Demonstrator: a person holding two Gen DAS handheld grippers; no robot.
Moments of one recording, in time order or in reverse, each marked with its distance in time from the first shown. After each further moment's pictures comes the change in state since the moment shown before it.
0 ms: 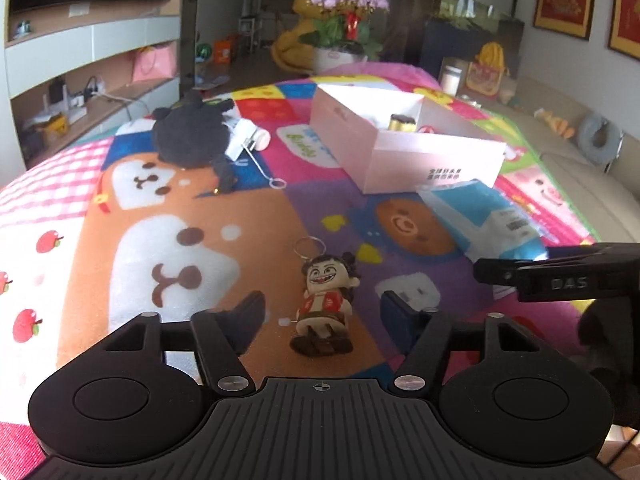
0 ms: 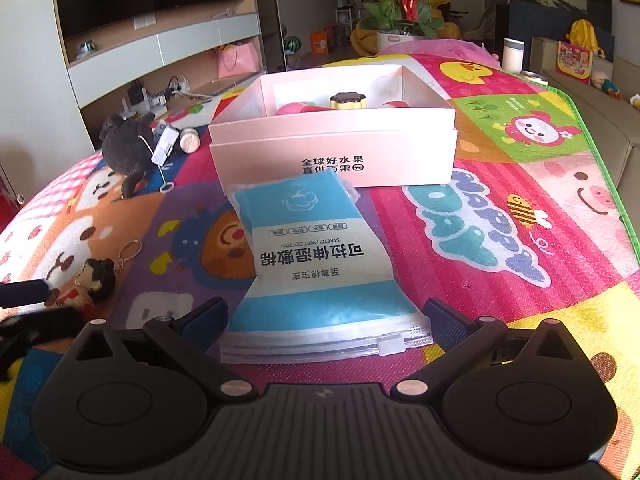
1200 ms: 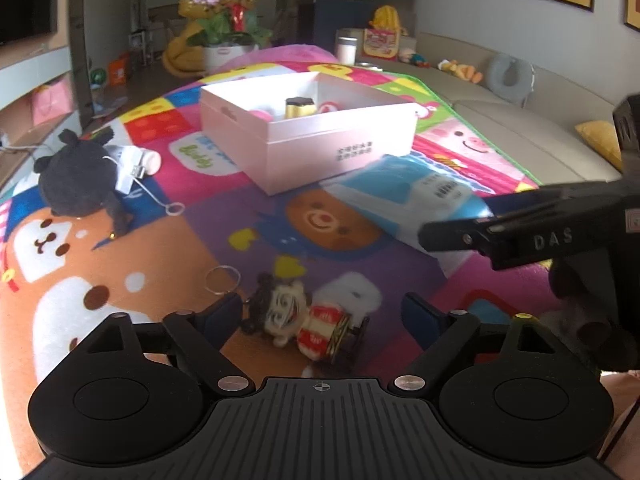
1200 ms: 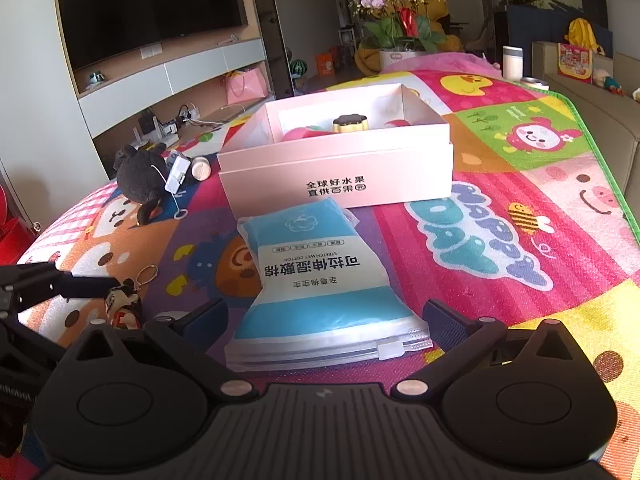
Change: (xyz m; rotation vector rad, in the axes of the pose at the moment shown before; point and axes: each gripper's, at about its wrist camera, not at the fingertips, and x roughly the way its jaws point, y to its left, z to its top) left arm 0.026 -0.022 0.009 0.266 0.028 -0.230; right arm -0.011 -0.007 -0.003 0.040 -0.073 0.053
